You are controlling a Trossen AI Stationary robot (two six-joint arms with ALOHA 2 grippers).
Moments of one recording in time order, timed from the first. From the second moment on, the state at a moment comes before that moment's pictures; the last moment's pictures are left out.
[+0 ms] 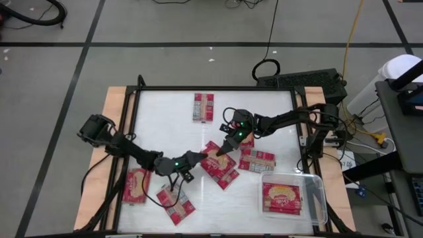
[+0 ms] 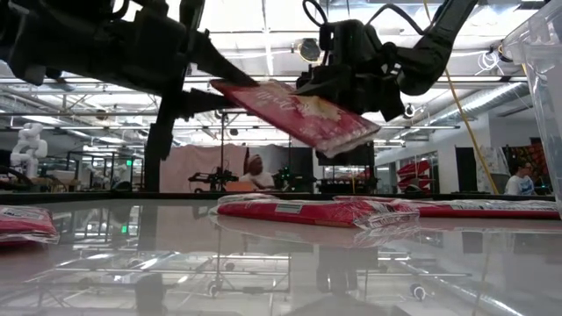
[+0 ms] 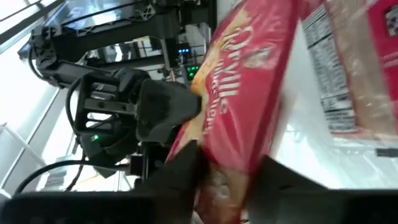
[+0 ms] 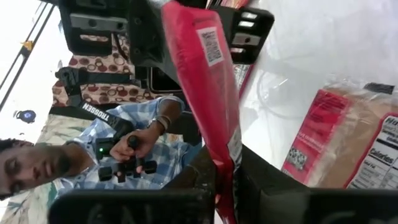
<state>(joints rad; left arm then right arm) -0.41 1.72 0.56 0.97 -0.71 1.56 -0.22 1.77 0.78 0.62 -0.89 0.98</state>
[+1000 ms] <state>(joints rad) -0.41 1.71 0.56 0.88 -0.93 0.79 -0.03 1.36 0.78 0.23 -0.01 0.32</state>
